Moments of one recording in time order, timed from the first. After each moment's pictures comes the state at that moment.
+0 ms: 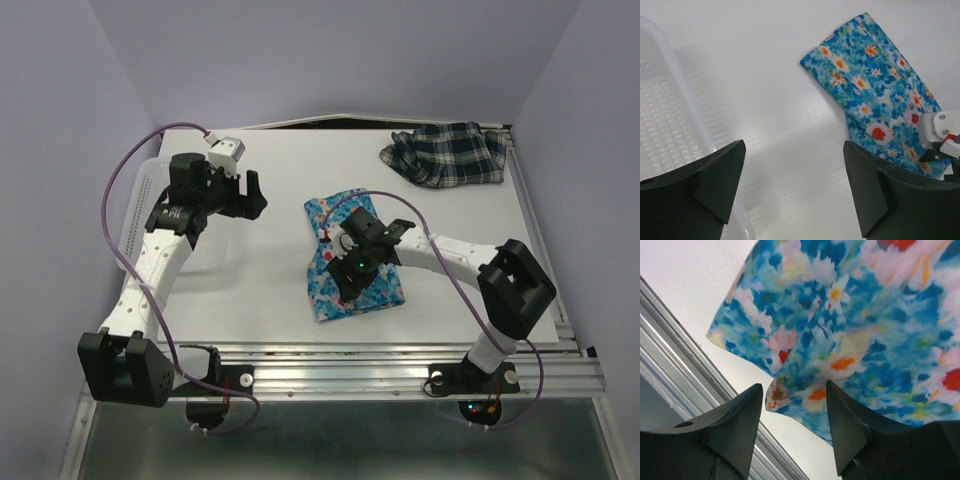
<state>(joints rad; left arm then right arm) -0.13 1.22 1.12 -0.46 0.37 0.00 0.79 1.67 1.12 -0.62 -0.35 -0.02</state>
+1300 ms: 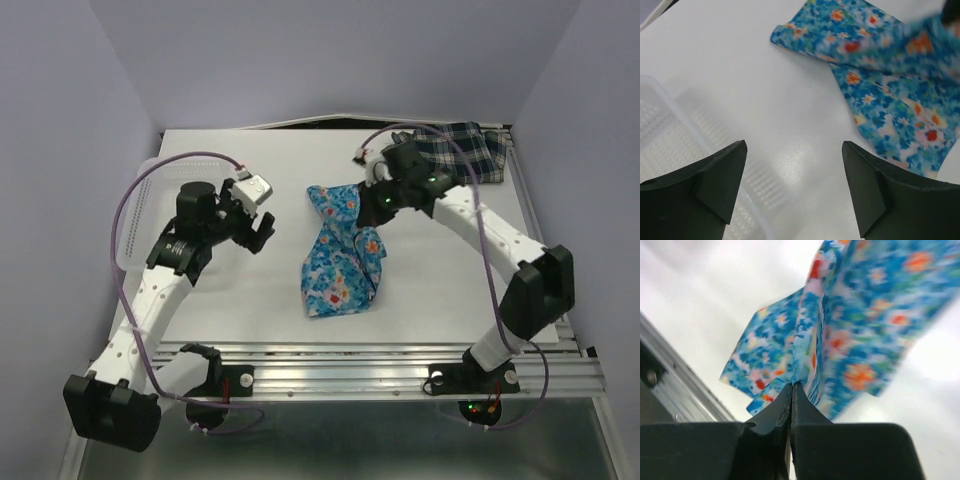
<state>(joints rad) -0.20 1.04 0.96 -0.43 0.40 0.32 0.59 1.66 1.45 -0.72 -0.40 0.05</state>
